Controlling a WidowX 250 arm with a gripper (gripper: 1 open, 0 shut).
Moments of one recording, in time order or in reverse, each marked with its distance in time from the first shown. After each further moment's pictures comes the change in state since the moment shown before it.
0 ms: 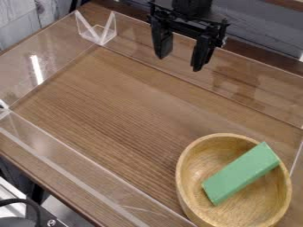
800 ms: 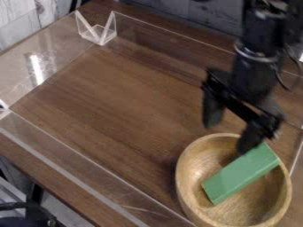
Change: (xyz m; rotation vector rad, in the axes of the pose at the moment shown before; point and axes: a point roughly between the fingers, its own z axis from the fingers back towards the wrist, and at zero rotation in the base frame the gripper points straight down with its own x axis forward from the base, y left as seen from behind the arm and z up) arm -0.046 -0.109 -0.048 0.010 0.082 -0.394
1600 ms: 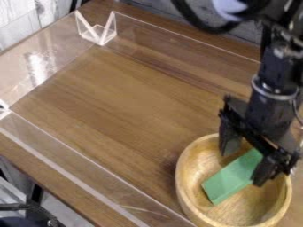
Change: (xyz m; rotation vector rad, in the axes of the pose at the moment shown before) arm 0.002 -0.022 -0.020 -0.012 -0.044 -0.060
